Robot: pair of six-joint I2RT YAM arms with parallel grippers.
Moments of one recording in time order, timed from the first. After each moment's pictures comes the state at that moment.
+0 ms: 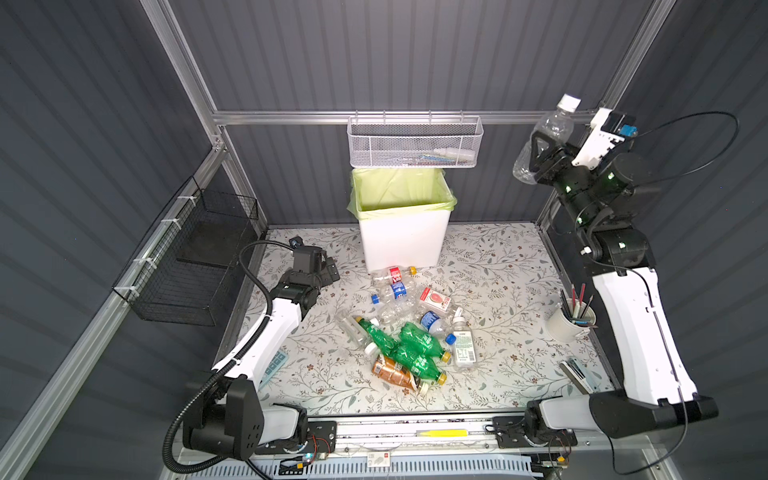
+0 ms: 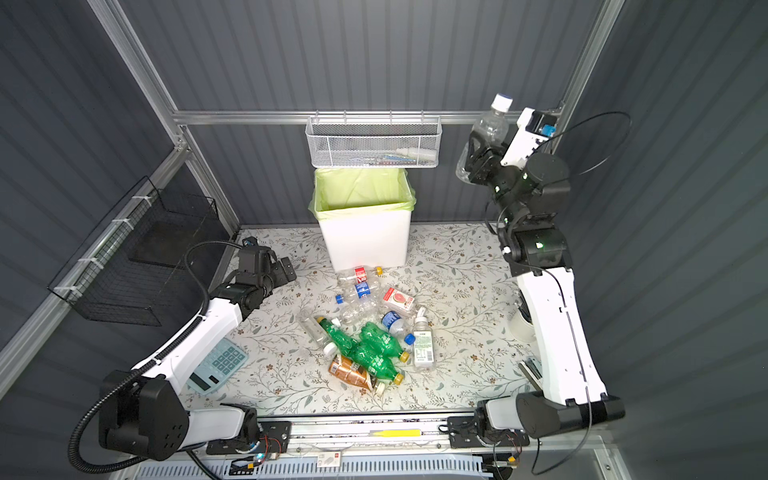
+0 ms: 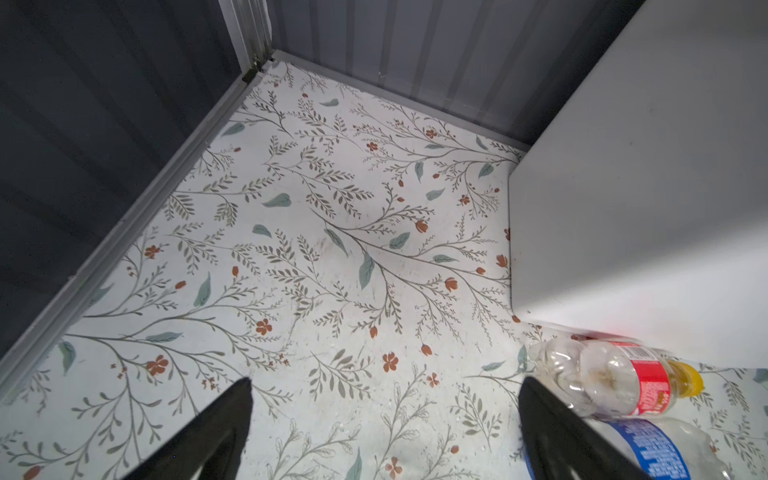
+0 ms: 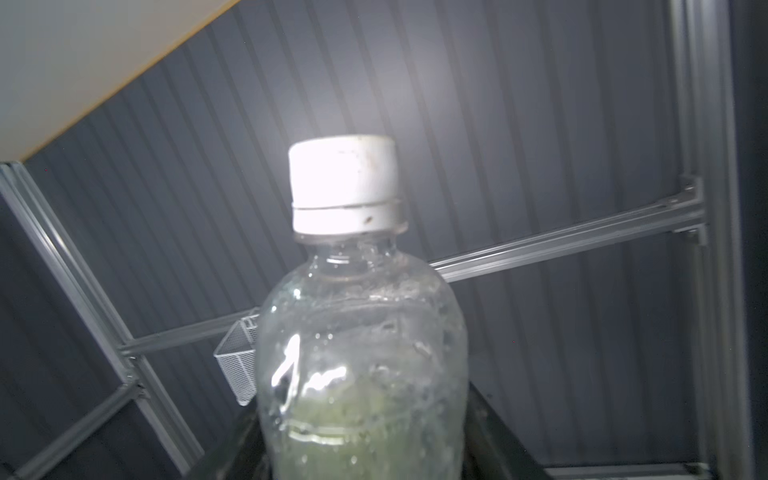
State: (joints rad) left arm -0.24 1.32 1.00 -0.36 -0.29 -0.44; right arm 0.16 1.45 1.89 -0.20 -0.05 0.41
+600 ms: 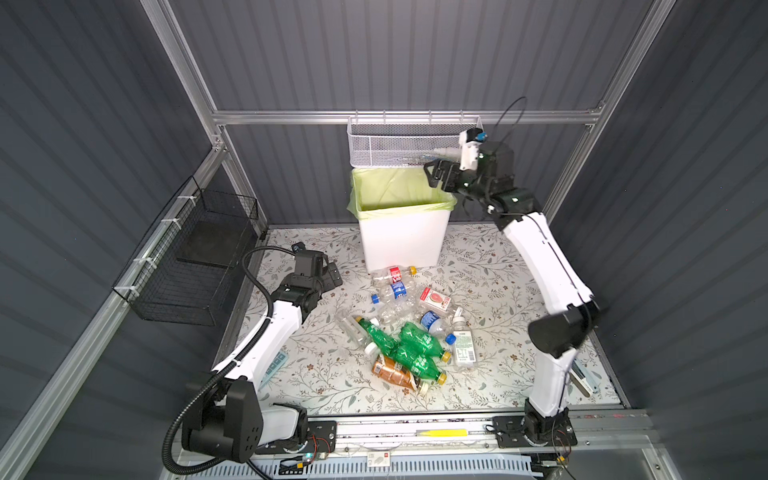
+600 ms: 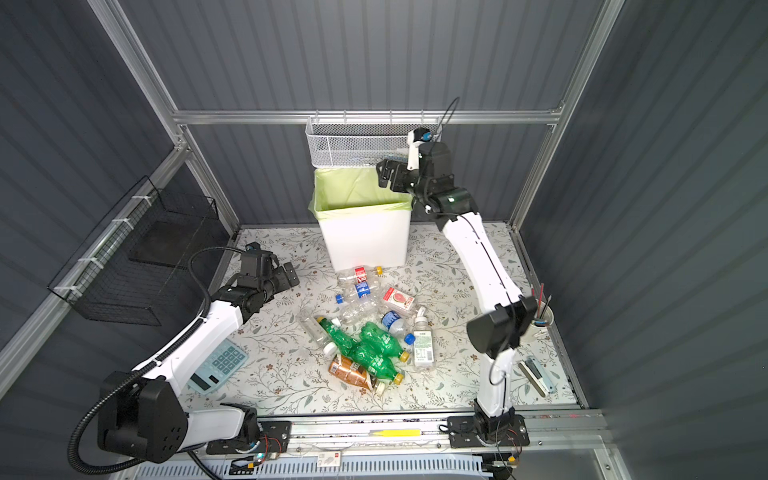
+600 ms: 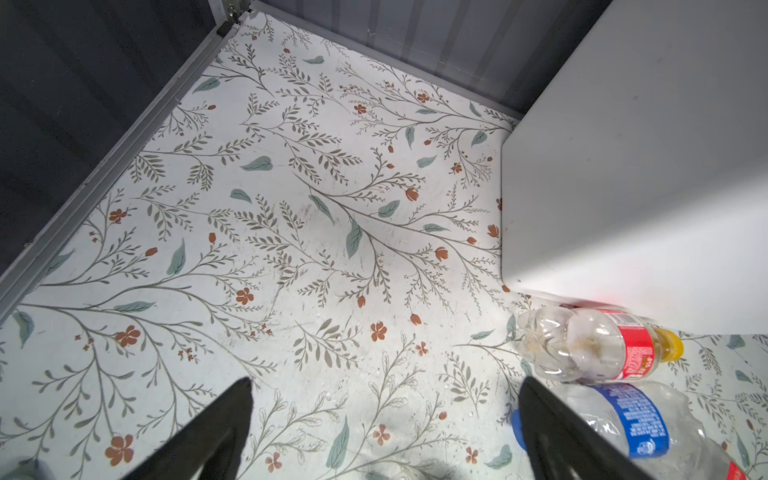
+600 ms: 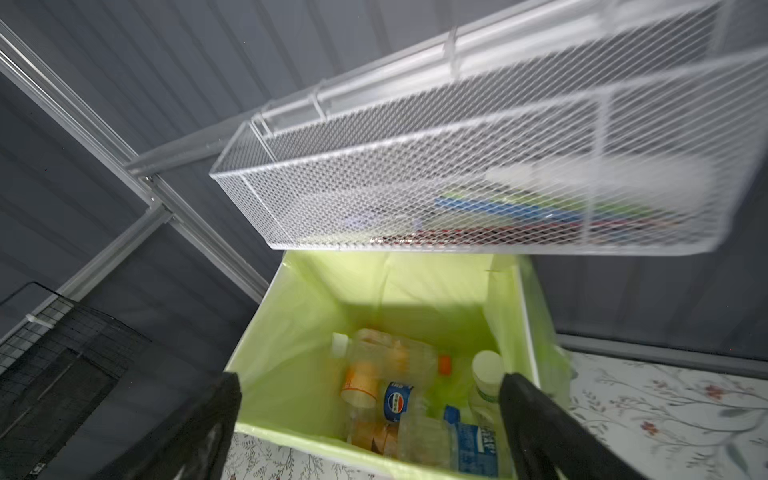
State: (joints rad) left arm -0.24 1.30 0.97 -0.39 -0.25 -0.47; right arm 0.39 1.86 2.24 -0.54 -0.08 0.36
